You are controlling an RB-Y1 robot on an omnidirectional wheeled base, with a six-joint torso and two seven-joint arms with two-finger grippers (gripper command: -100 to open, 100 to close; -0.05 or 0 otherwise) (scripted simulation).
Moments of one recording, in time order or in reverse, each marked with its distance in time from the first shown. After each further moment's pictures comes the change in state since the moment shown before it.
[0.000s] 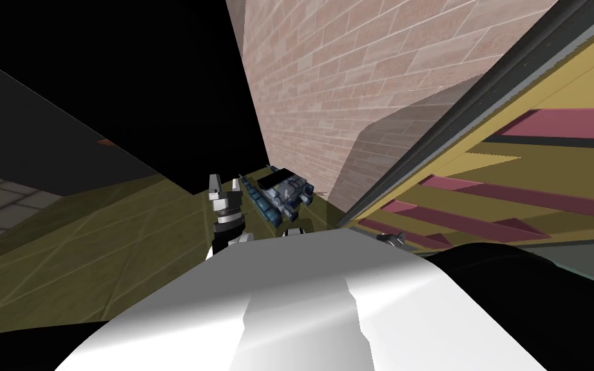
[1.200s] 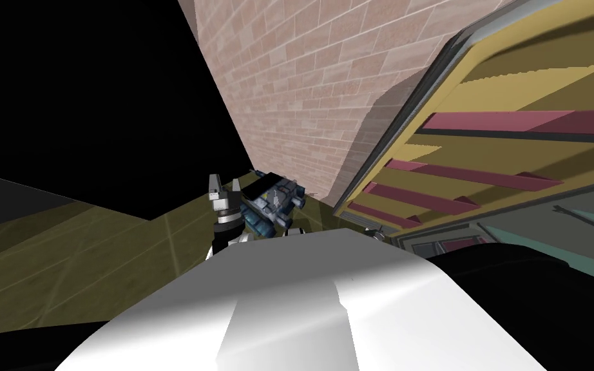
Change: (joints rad) left arm 0.000 0.000 0.000 0.000 0.000 0.000 0.000; right arm -0.116 -0.188 0.368 0.248 -0.085 0.136 -0.257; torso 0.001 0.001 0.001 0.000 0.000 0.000
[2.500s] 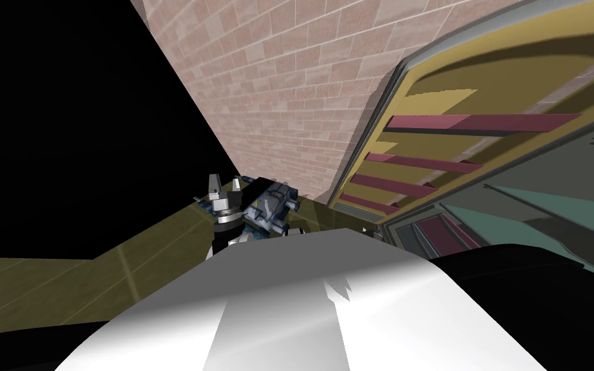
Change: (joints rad) left arm 0.000 0.000 0.000 0.000 0.000 0.000 0.000; right arm -0.097 -0.189 0.408 0.211 -0.094 0.134 -0.255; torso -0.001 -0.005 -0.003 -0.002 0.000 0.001
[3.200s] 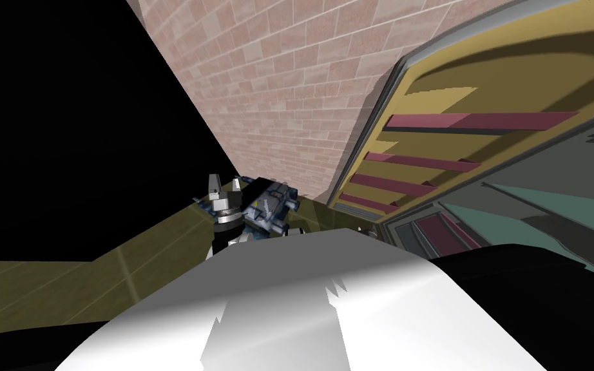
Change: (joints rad) left arm 0.000 0.000 0.000 0.000 0.000 0.000 0.000; right arm -0.010 0.012 0.029 -0.043 -0.035 -0.026 -0.006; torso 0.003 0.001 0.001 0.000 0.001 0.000
